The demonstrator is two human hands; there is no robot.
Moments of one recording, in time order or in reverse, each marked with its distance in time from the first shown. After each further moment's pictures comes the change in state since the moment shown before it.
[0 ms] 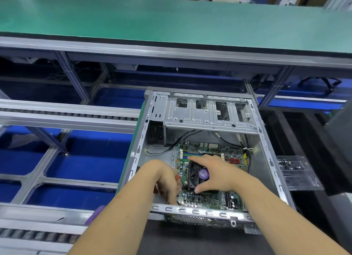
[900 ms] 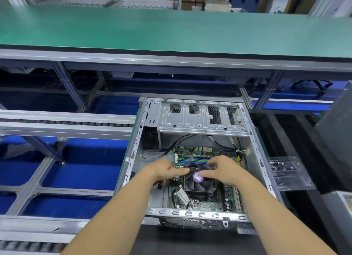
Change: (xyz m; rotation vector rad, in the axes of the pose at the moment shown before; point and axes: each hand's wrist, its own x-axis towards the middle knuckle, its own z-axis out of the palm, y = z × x) left_hand 0.017 -0.005 -0.003 -0.278 0.590 0.085; right_hand -0.003 0.031 -0.003 0.263 0.204 0.324
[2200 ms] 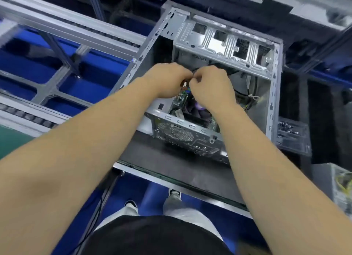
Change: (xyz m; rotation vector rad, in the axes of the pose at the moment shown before) left_hand -0.047 0.019 0.003 0.526 0.523 0.312; right_hand -0.055 -0.096 0.002 -0.202 0.322 -0.361
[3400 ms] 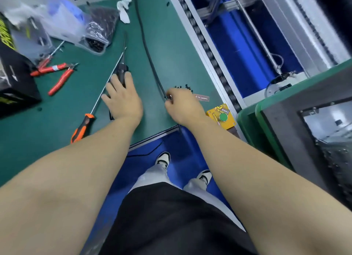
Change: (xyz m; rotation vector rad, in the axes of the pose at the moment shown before) left_hand -0.520 -0.149 0.209 -0.007 0.289 -1.778; right_hand -0.211 -0.306 0.329 -0.110 -0.744 -0.715
